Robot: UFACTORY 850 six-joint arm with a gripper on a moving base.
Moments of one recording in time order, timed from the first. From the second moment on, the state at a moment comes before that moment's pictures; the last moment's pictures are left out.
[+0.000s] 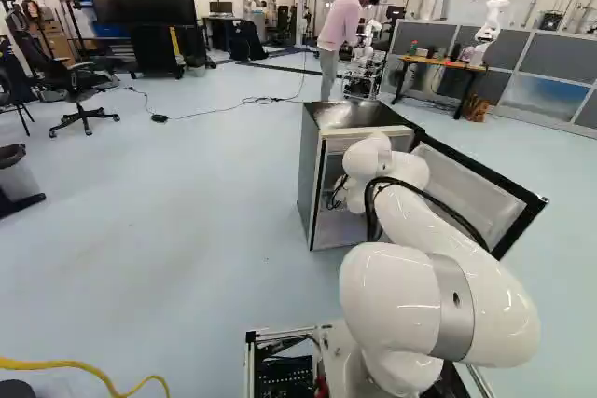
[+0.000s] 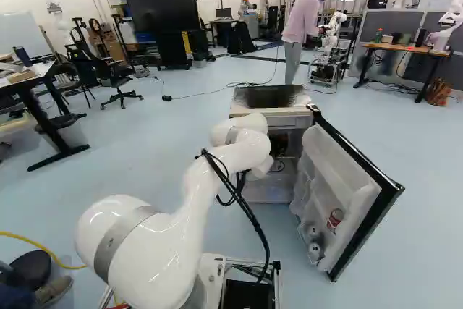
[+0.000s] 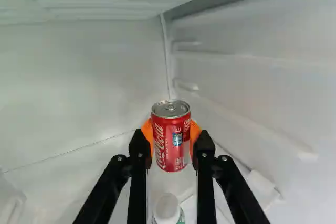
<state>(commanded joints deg) -19.6 -97.9 -114.2 6.8 69.9 0.5</state>
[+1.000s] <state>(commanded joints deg) -19.9 -94.8 -108.8 6.8 69.9 0.5</state>
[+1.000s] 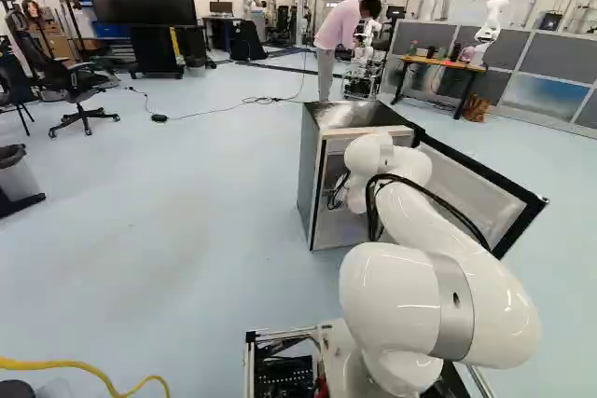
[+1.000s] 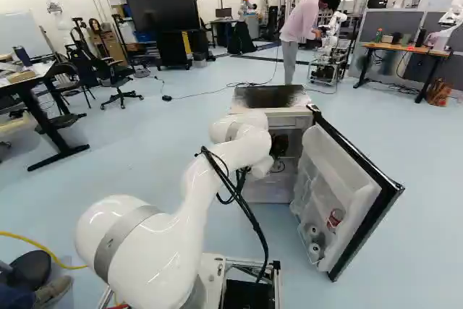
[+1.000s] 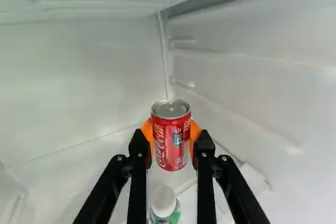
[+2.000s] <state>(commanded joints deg) -20.8 -78.7 -86.3 6.8 69.9 0.5</state>
